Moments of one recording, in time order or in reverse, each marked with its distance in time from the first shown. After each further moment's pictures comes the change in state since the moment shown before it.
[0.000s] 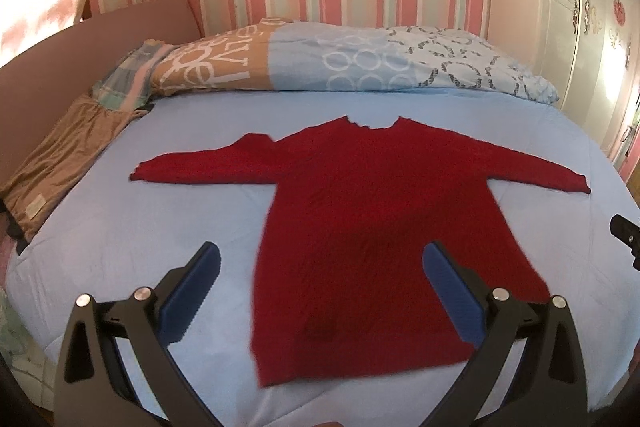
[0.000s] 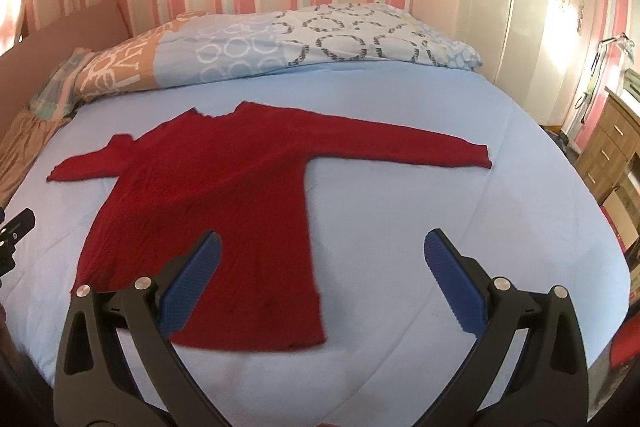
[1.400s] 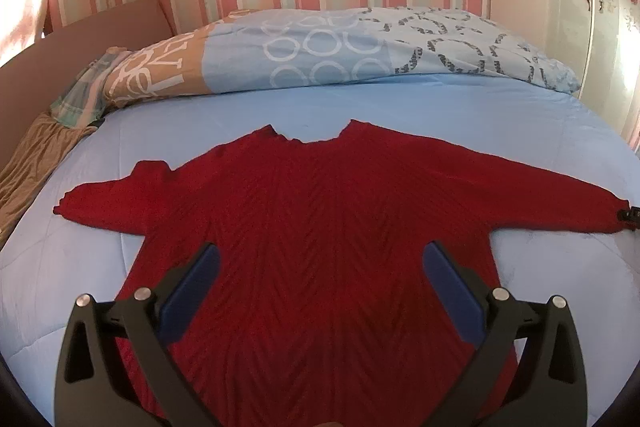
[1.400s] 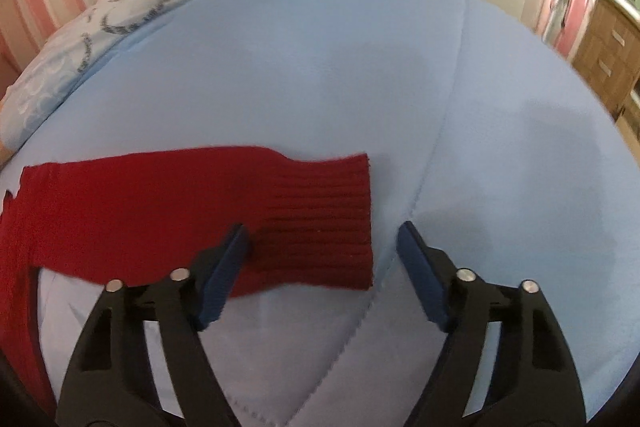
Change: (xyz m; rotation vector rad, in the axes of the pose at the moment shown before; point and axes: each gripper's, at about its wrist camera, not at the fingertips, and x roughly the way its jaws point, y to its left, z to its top) left arm 0.203 -0.149 0.062 0.023 0.019 0.039; right arm 0.328 -0.320 0.069 0.276 0.270 -0.083
